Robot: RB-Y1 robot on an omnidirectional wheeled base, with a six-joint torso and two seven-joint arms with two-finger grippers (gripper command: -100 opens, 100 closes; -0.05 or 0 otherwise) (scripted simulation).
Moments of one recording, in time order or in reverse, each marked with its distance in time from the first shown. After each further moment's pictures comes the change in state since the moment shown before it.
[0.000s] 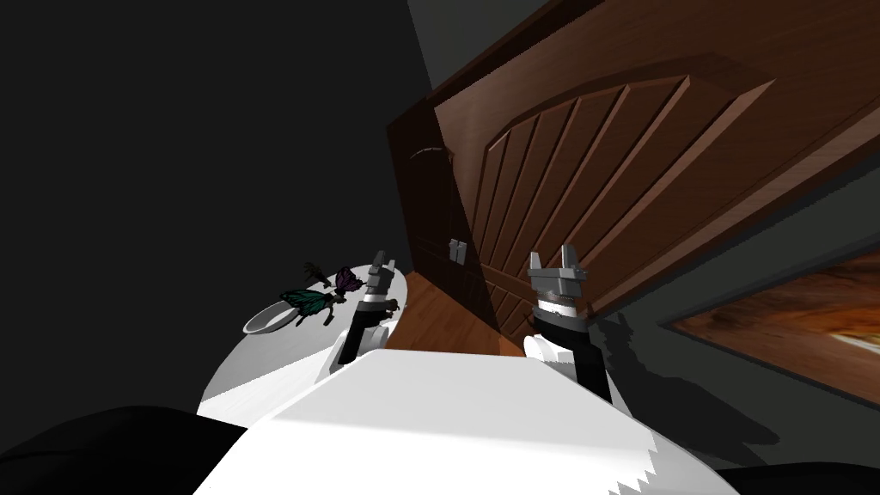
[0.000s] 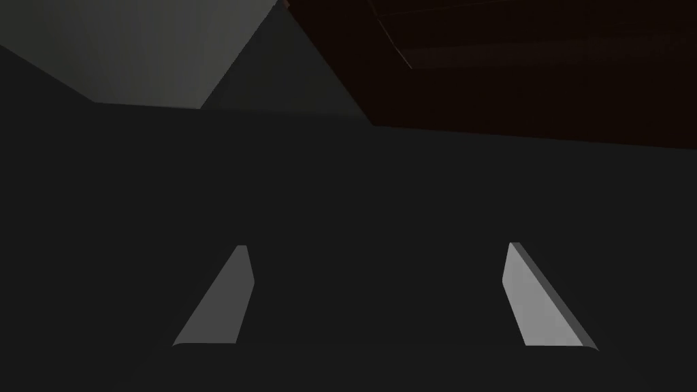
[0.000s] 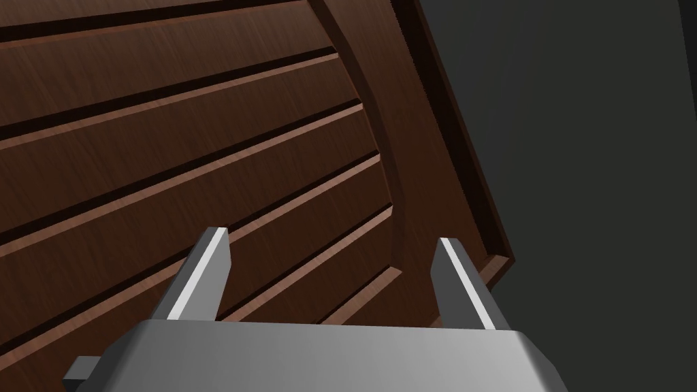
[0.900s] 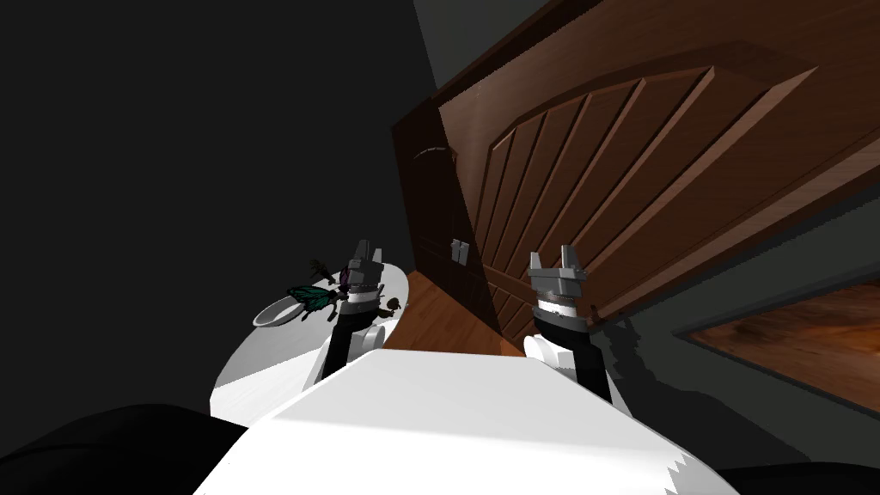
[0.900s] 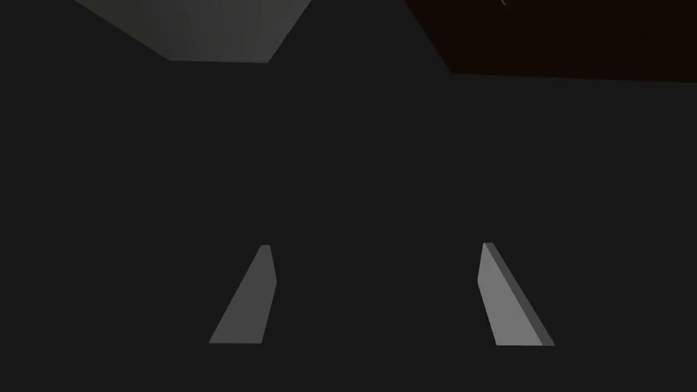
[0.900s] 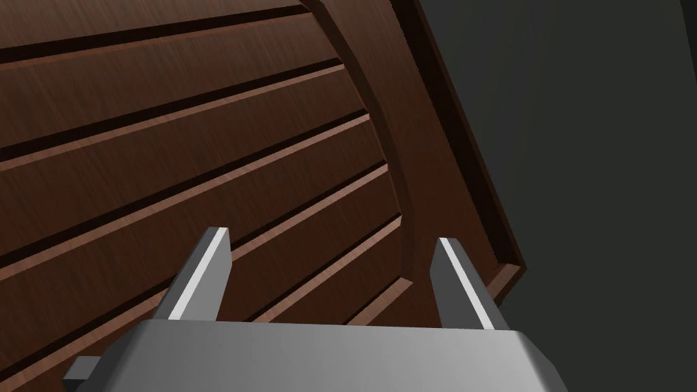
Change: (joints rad) left arm 0.057 -0.092 0.004 -0.213 -0.017 0.016 -0.052; right arm 0.000 0.000 0.000 0.000 0.000 0.000 0.000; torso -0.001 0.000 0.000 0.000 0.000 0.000
